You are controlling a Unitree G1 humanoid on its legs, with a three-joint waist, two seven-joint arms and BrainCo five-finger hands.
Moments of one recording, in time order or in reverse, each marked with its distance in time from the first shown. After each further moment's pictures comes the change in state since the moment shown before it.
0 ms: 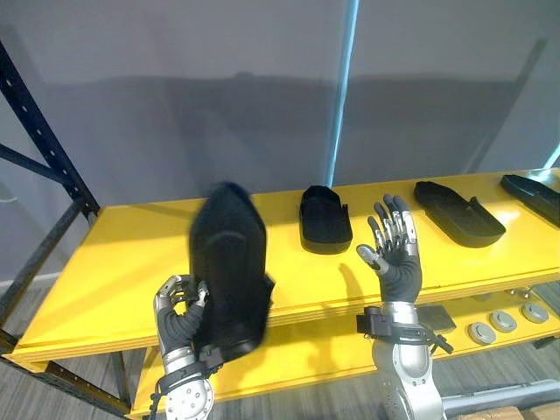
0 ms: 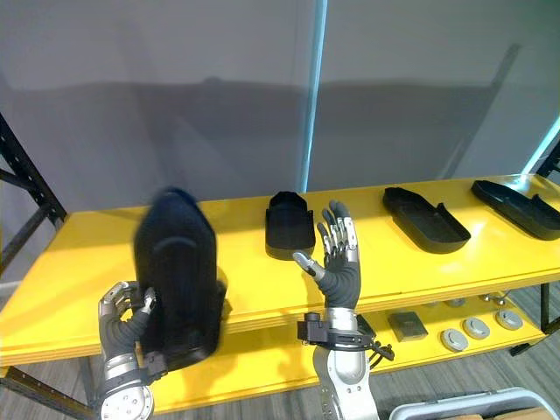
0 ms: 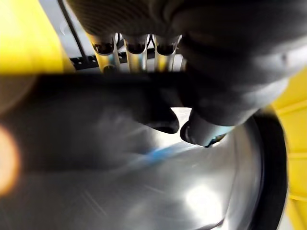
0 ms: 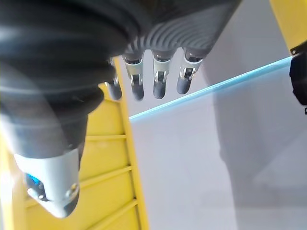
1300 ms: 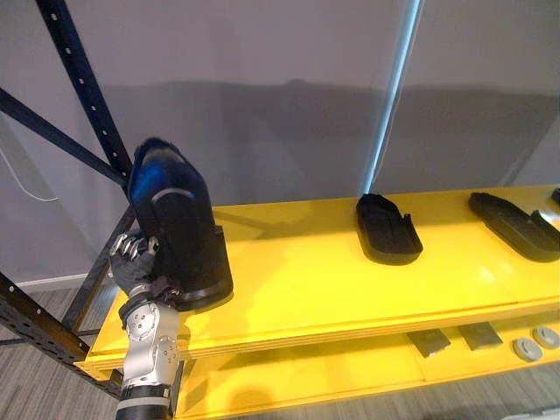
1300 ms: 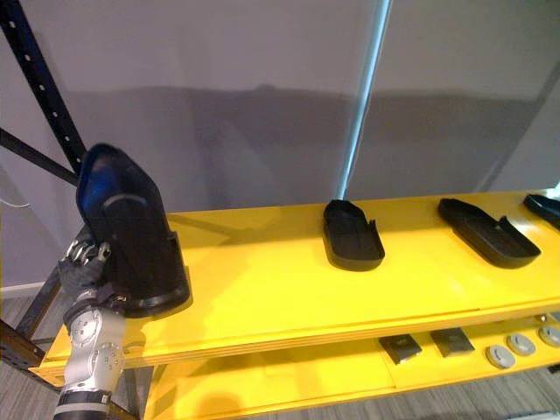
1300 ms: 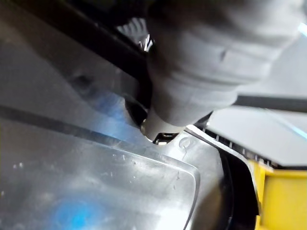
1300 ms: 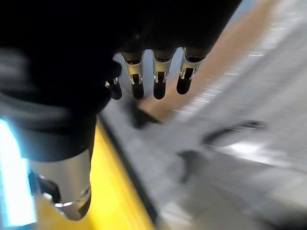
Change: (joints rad) left arm -0.608 0.261 0.181 0.511 -0.927 -0.086 -0.119; right arm 0.331 0.008 -0.633 1.277 -0.158 0.281 0.073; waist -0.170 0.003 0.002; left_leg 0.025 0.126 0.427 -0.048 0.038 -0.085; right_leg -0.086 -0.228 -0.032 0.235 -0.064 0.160
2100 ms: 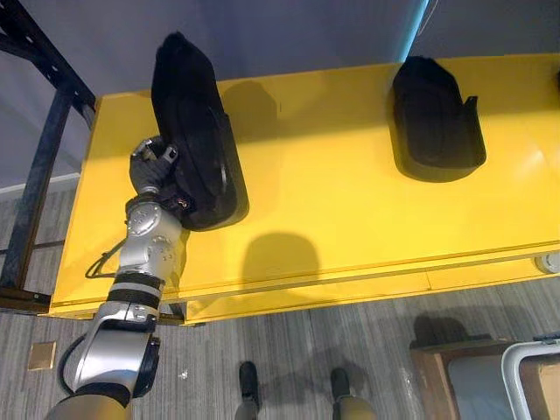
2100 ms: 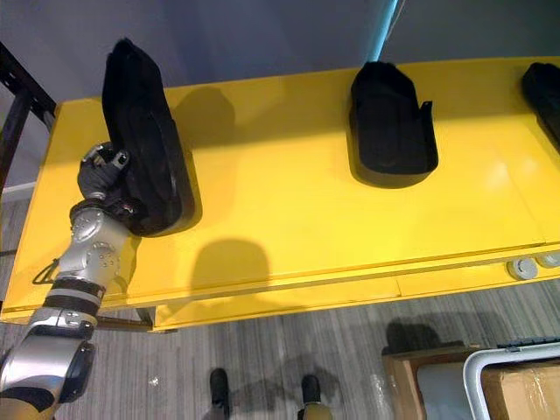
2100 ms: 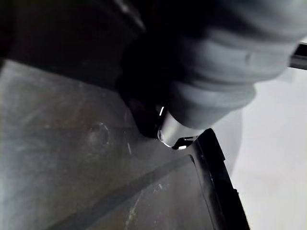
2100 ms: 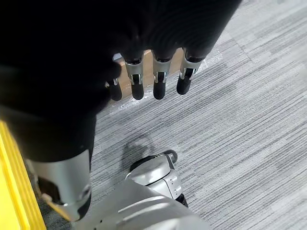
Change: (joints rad) left arm -0.533 0.293 -0.230 0.410 -0.165 0.101 -0.069; right arm -0.158 -0.078 0.097 0.019 0.027 0.024 0.072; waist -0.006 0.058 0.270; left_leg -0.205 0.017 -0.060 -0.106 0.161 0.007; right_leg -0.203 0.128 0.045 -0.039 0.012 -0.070
